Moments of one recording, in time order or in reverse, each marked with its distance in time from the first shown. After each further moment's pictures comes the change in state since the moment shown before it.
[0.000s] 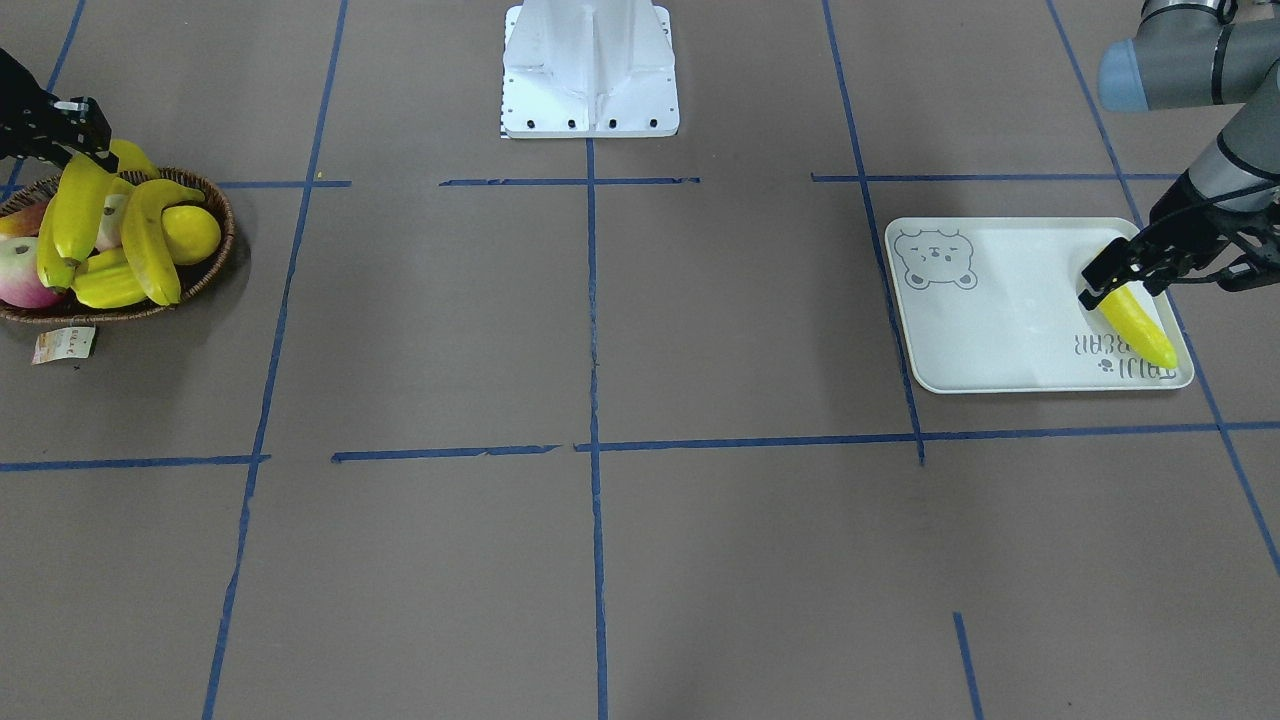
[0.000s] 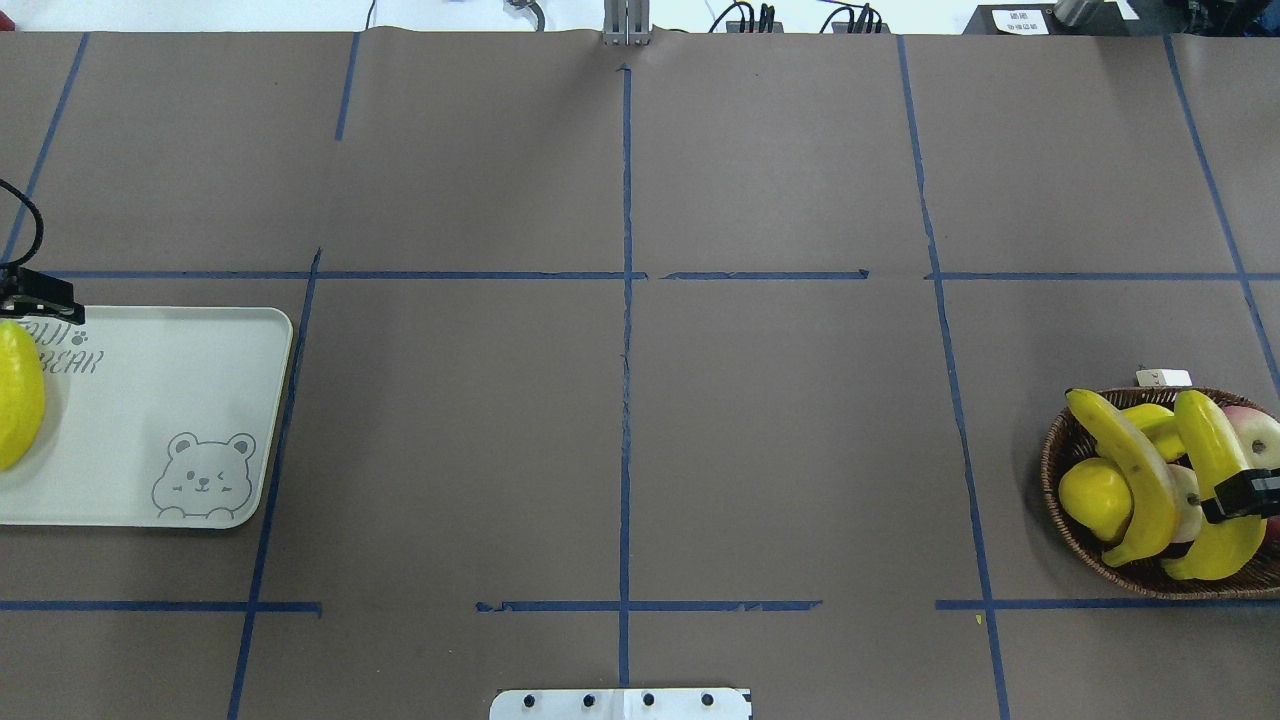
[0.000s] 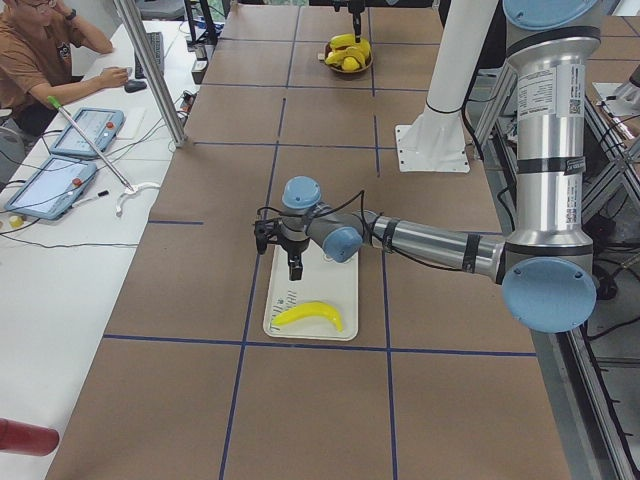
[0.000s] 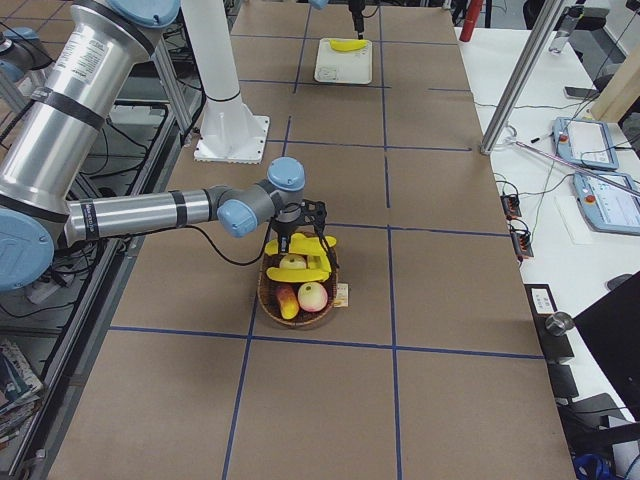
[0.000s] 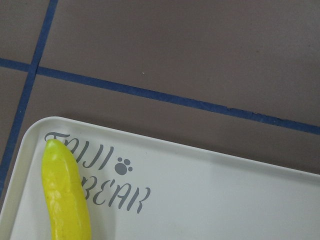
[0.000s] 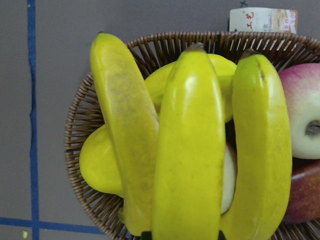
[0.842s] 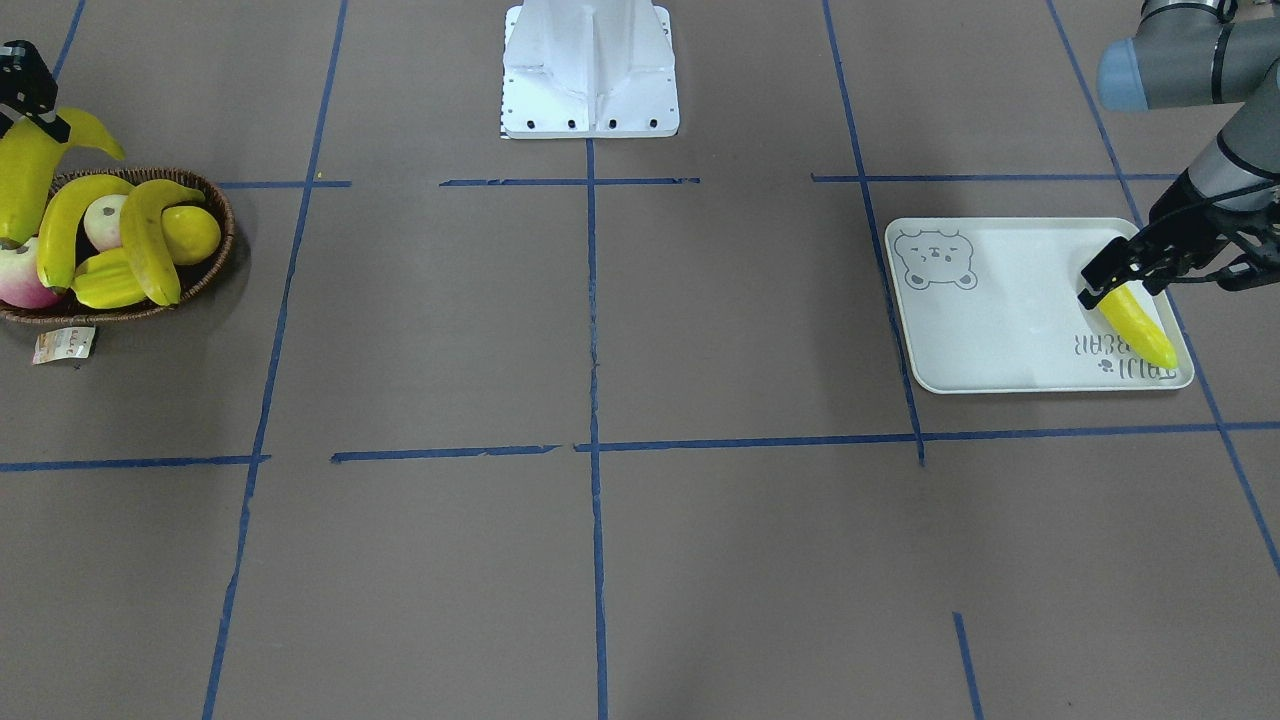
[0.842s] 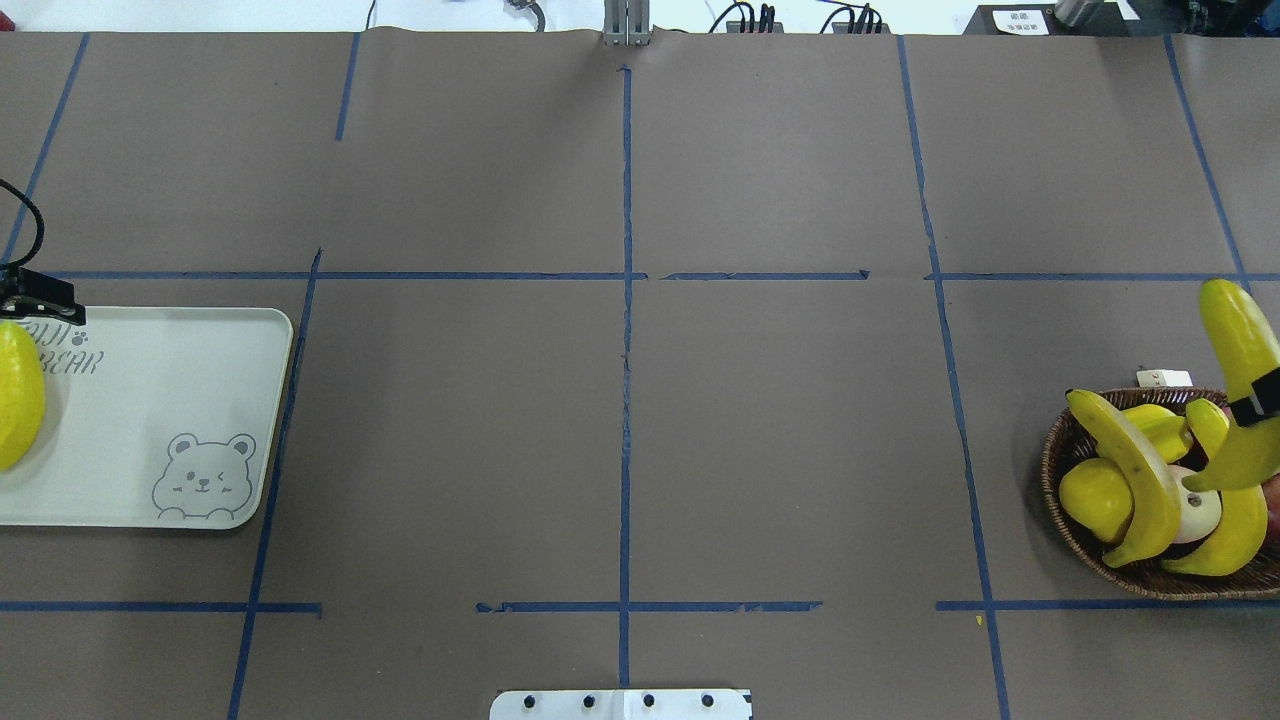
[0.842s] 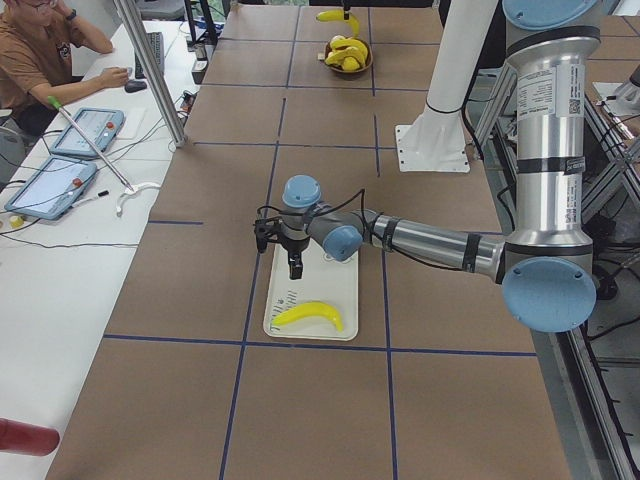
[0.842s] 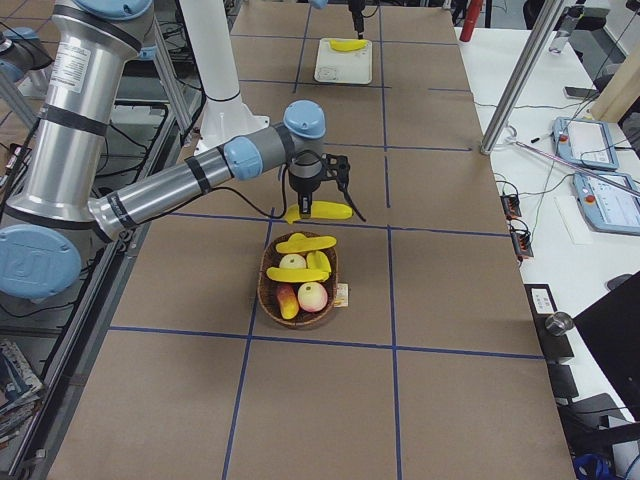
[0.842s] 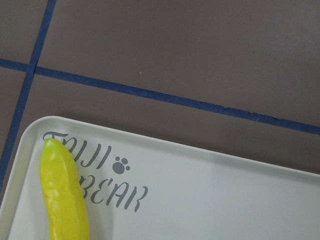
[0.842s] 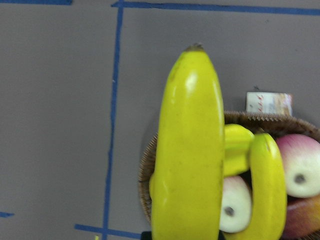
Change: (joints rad) left arm 0.002 -0.001 -0.003 0.003 -0.002 -0.001; right arm 0.195 0.312 0.168 -0.570 0.067 -0.259
